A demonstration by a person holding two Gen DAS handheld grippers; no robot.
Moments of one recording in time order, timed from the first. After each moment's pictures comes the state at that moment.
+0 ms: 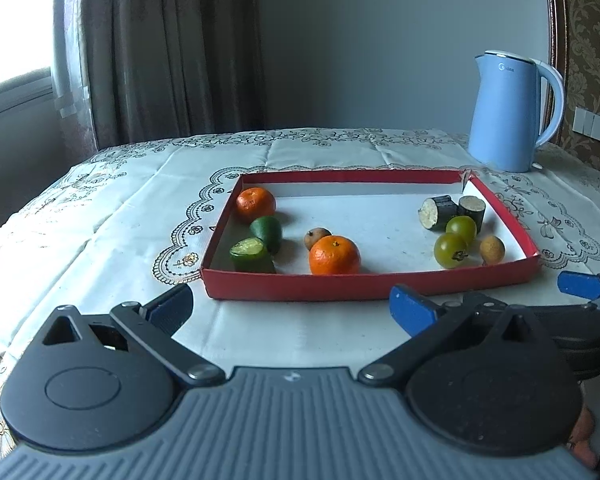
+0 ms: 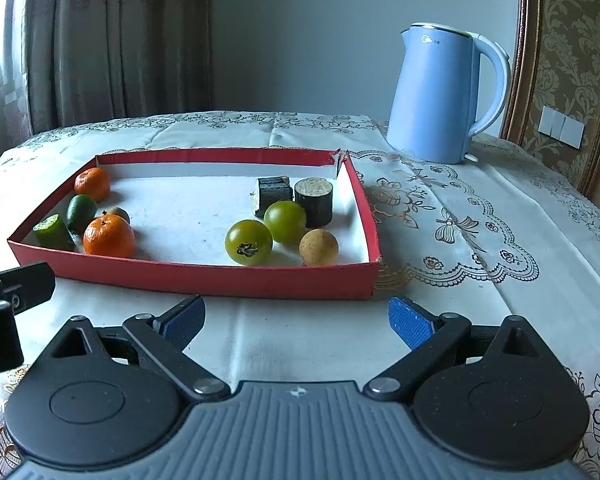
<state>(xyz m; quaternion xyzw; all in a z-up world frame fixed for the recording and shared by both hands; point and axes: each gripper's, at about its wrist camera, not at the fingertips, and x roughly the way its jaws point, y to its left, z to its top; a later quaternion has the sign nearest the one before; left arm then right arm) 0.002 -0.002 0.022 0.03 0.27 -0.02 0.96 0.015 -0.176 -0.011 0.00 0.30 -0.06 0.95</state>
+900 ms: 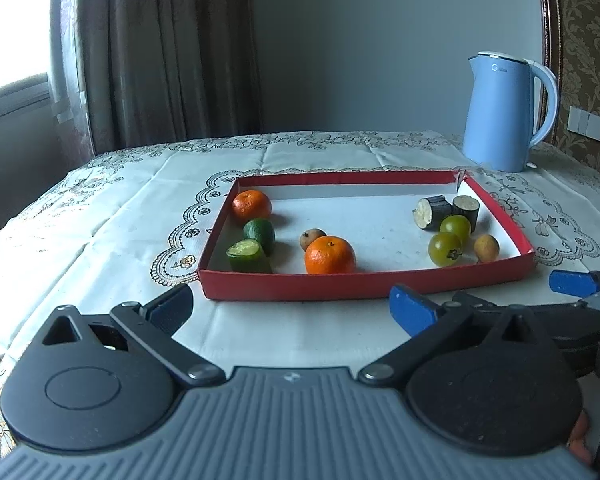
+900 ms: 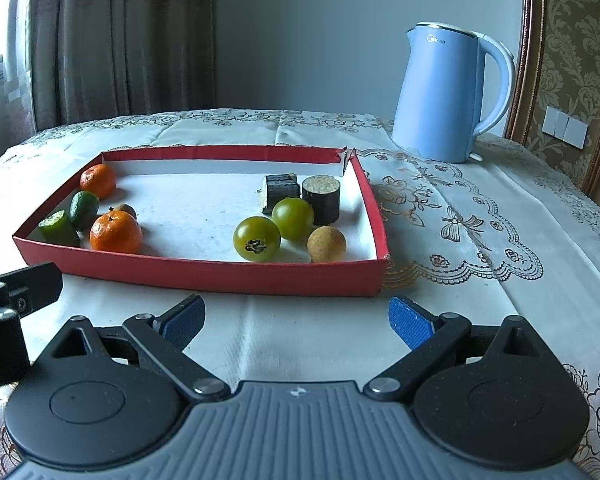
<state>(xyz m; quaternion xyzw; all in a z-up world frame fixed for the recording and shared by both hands) -0.003 -0.003 0.022 0.03 0.26 -0.03 0.96 0.015 -0.173 -0.012 0.00 0.30 -0.05 0.95</state>
